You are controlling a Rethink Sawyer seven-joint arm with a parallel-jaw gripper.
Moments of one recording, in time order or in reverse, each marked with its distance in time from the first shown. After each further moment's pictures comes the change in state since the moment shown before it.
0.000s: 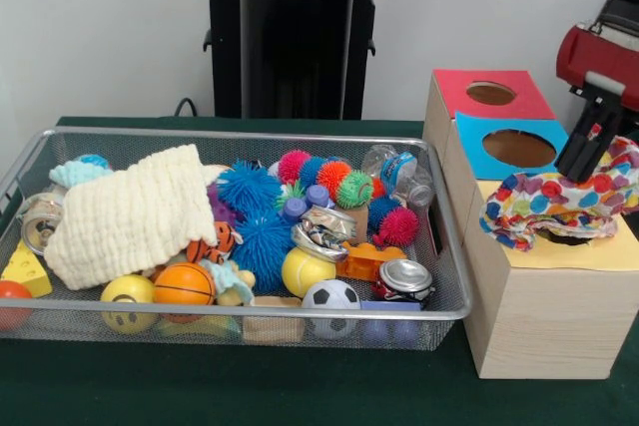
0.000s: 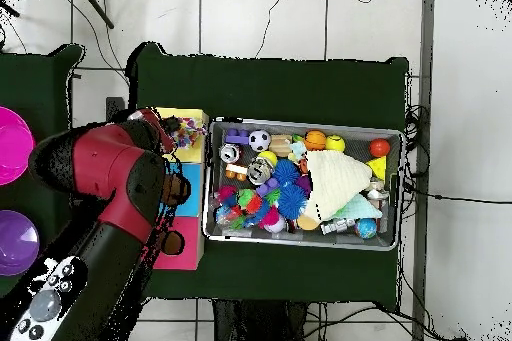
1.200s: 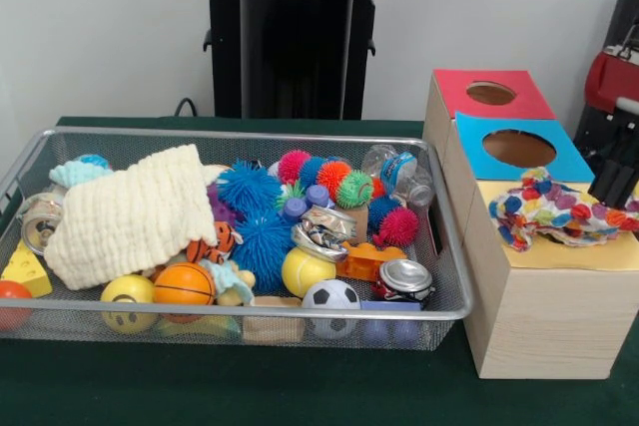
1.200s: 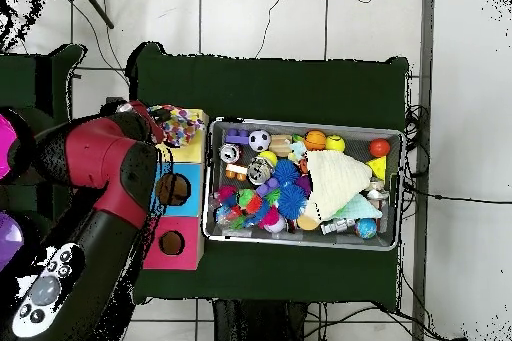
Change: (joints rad) arm -0.005 0.028 0.022 -0.060 0.002 -0.028 0.000
